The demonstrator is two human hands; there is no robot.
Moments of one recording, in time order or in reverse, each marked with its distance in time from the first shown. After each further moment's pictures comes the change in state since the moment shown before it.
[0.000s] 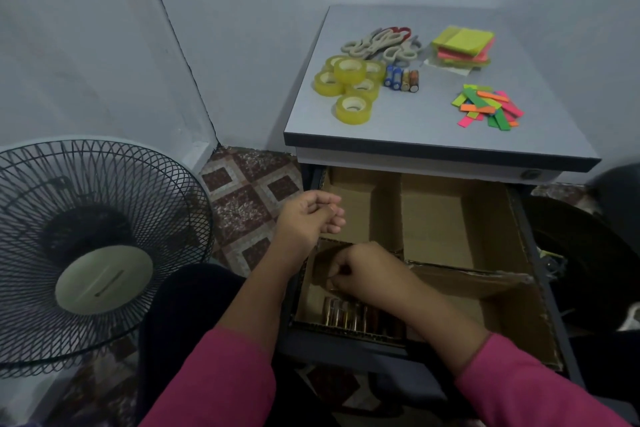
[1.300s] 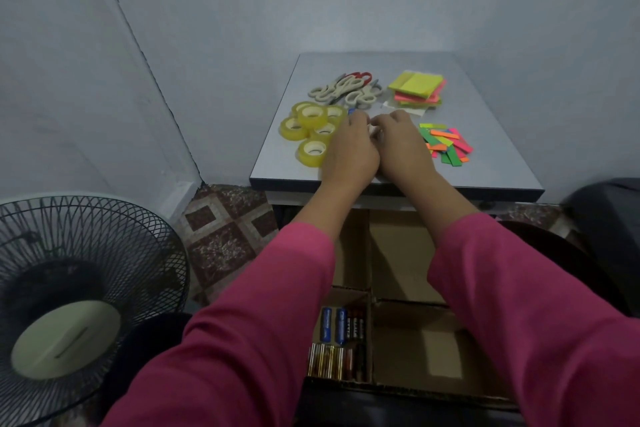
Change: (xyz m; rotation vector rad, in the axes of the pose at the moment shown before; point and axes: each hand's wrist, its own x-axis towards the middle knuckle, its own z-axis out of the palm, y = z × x) left_hand 0.108 0.101 0.115 0.781 0.175 0.529; right_hand 0.076 0.042 -0.177 -0.182 0.877 0.002
